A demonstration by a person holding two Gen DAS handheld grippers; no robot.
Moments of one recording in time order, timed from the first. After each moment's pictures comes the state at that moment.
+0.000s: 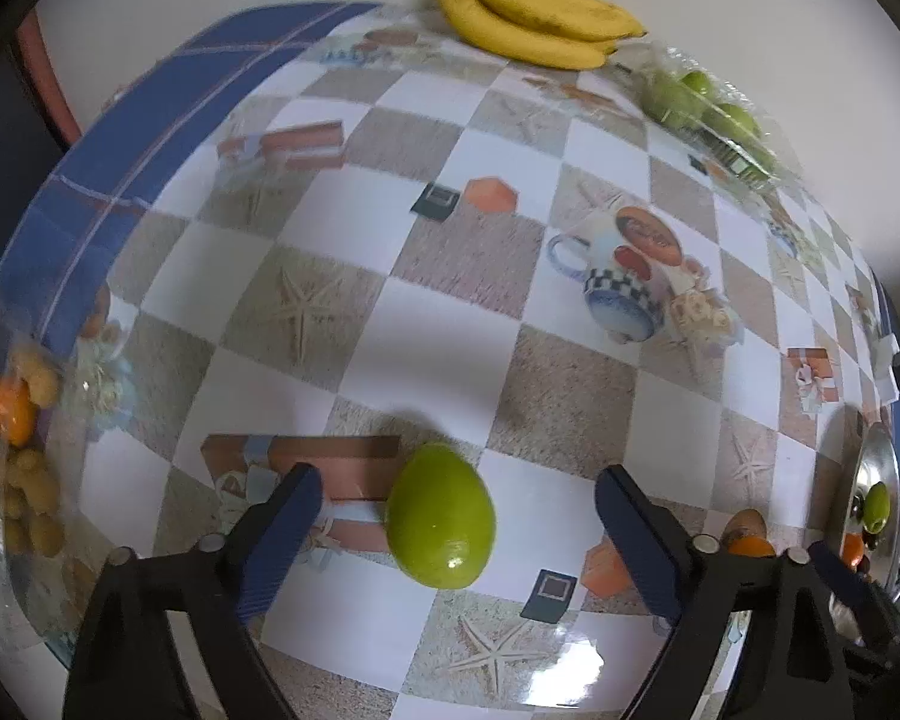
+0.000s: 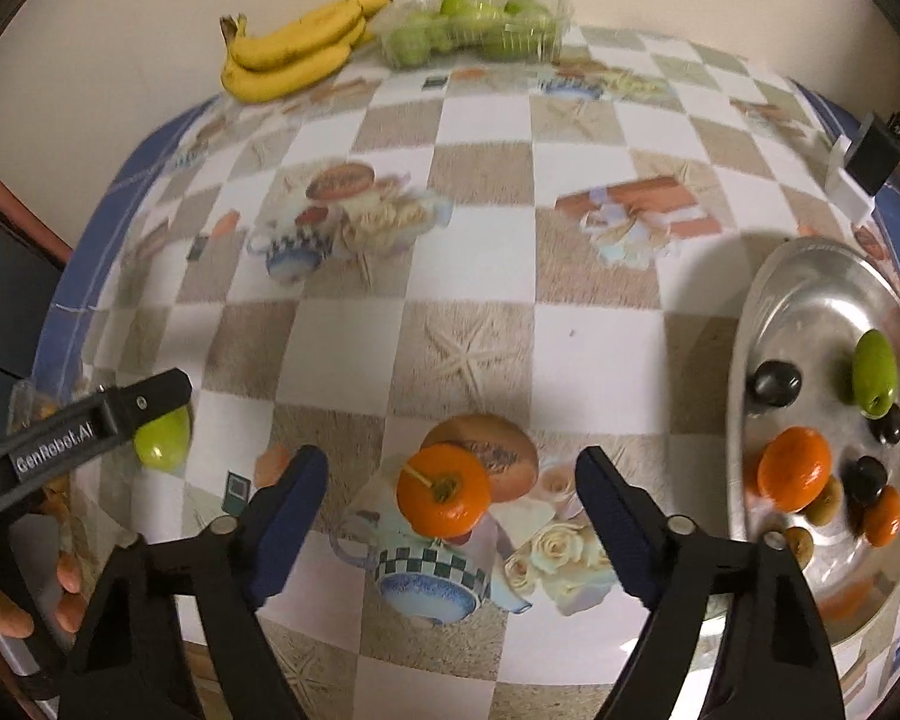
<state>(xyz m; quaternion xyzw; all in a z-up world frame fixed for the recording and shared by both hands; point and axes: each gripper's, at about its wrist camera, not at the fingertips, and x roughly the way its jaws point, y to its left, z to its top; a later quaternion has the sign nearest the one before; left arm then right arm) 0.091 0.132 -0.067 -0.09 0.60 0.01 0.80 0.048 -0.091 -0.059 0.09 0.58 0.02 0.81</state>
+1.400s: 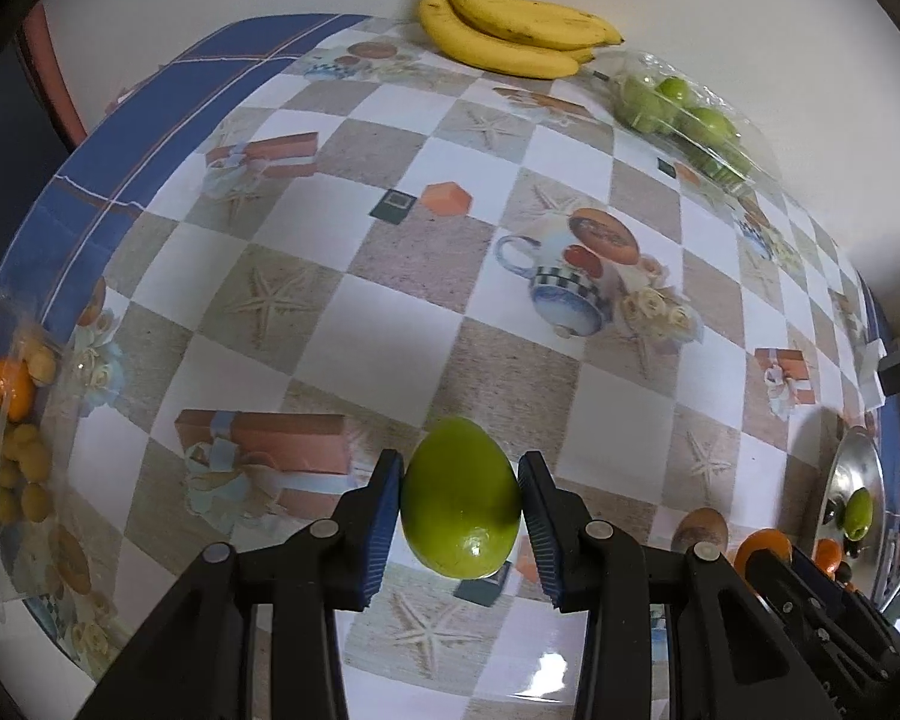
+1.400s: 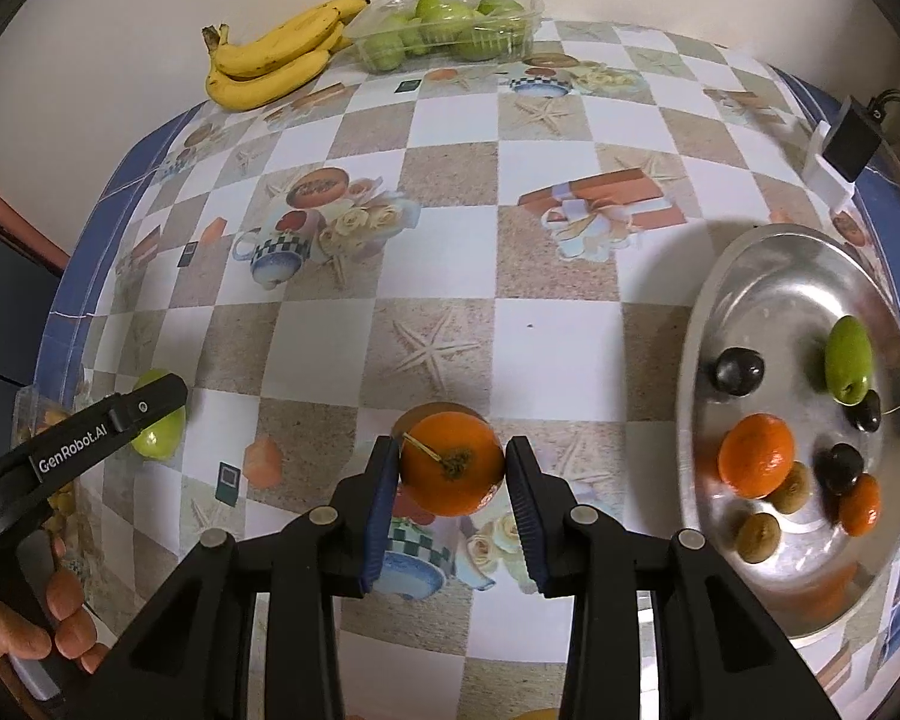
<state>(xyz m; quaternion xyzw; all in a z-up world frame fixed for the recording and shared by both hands) 0.079 0.106 -0.050 -0.10 0.59 0.02 0.80 0.043 -0.113 -0.044 0.10 0.58 0.01 0.81</state>
